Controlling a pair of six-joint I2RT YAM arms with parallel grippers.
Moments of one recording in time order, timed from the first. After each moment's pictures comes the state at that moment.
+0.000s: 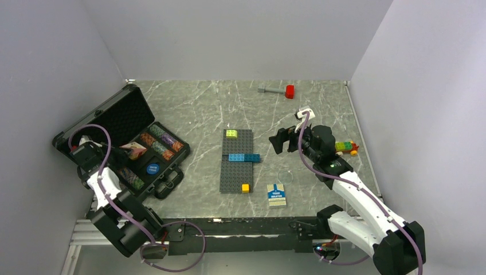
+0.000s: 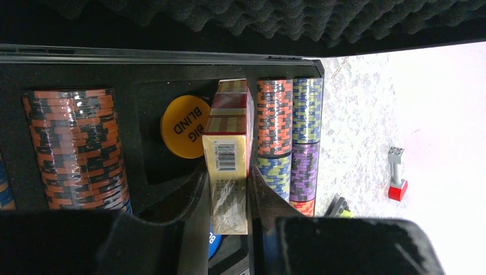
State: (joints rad) left arm 0.78 1.11 0.59 -0.20 0.51 -0.58; right arm 0.41 0.91 0.61 0.03 -0.16 0.12
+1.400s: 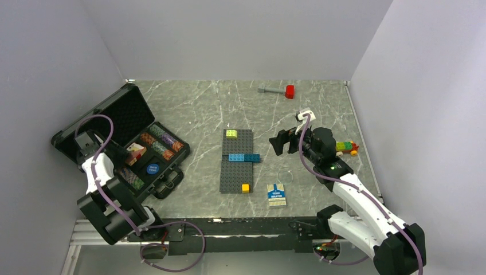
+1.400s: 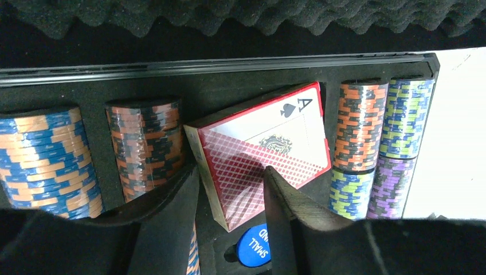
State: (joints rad) left arm 0.68 1.26 0.76 -0.44 0.22 -0.38; right arm 0.41 0.89 0.58 0.05 -0.17 0.12
